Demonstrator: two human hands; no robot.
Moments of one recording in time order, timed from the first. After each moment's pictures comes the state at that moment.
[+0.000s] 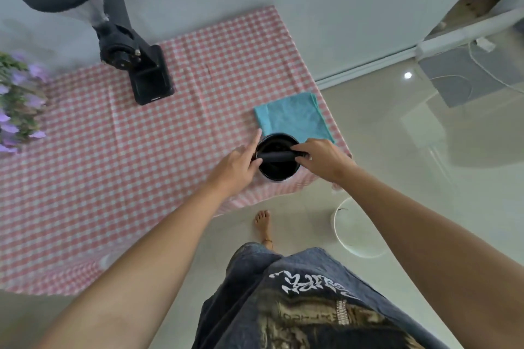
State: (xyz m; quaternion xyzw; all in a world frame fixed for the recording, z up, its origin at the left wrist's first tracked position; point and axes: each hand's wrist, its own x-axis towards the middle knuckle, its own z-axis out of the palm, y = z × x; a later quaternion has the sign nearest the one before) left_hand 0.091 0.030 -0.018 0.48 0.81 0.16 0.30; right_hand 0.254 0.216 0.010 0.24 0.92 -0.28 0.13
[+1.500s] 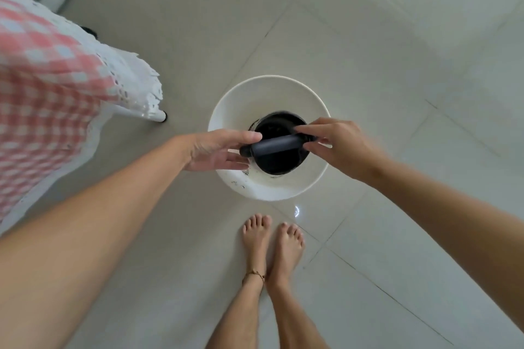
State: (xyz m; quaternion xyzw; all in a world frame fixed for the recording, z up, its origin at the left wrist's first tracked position) left_hand 0.443 0.254 -0.528 0.16 0.56 0.04 0.81; right_hand 0.714 0.302 -0.509 0.46 0.78 -0.43 0.04
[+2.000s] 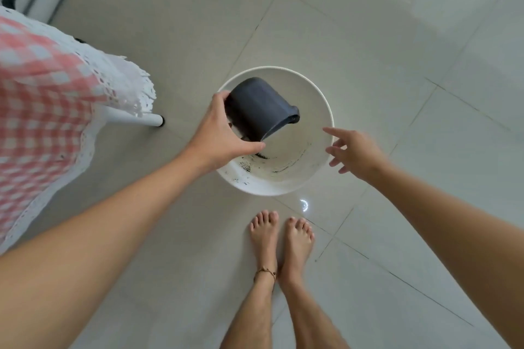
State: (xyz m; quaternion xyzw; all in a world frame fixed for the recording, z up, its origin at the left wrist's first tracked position) left_hand 0.450 0.252 -0.539 0.48 0.70 0.15 0.50; right_hand 0.750 0.269 -0.574 0.65 0.56 -0.50 0.08
